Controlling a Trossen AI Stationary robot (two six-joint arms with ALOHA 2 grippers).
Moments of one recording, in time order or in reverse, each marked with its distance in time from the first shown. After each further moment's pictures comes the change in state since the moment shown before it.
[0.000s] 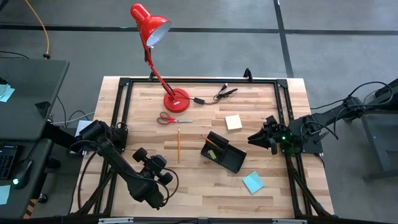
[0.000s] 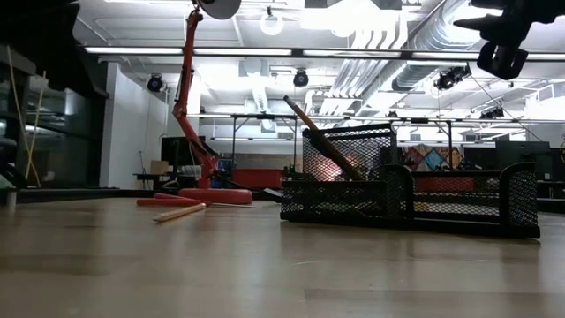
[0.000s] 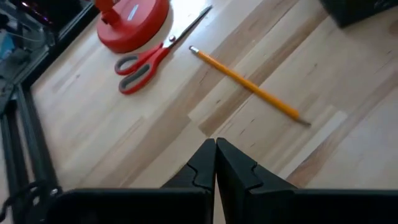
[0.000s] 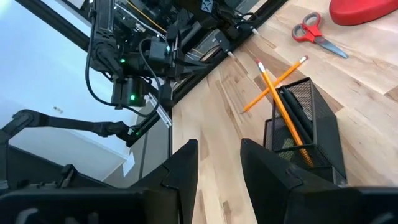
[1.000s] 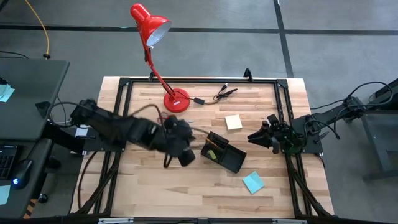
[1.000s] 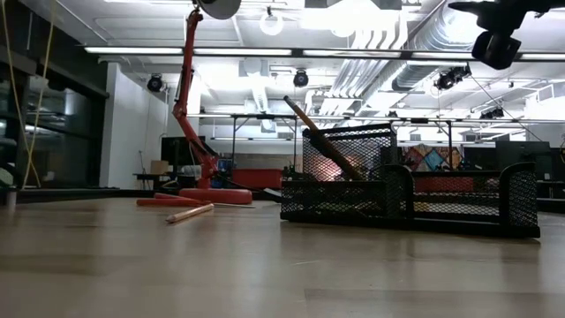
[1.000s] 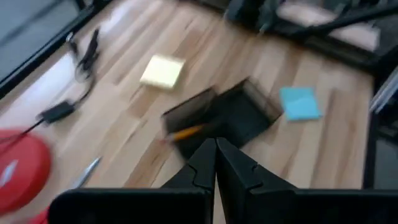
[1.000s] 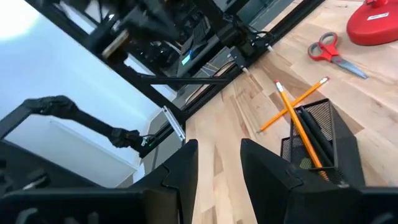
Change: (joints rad) left arm 0.418 -0.289 0.294 0.551 0.178 0.999; right arm 0.000 0.000 0.000 0.090 0.002 -0.039
